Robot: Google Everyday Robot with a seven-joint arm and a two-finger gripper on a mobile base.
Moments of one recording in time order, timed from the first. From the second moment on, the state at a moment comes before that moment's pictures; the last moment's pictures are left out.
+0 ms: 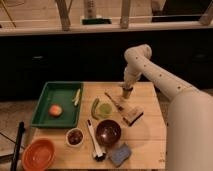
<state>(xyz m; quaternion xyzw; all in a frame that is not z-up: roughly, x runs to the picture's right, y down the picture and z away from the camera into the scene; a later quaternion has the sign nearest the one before) 0.161 -0.012 0.880 -0.26 -0.10 -0.26 0.92</state>
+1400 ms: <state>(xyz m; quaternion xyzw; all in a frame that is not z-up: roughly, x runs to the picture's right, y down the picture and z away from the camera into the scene) 0.166 -0.022 0.897 -0.26 -0.10 -0.24 0.93</state>
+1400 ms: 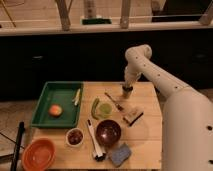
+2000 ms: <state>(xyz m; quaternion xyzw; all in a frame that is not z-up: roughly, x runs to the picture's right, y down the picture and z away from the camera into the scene) 0.170 -0.026 0.899 -0.26 -0.10 -0.24 0.93</state>
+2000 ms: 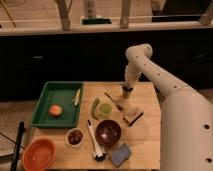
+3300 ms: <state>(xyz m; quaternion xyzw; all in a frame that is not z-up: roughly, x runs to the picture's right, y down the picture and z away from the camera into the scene) 0.174 -0.026 0.900 -0.27 -0.10 -0.24 0.93</state>
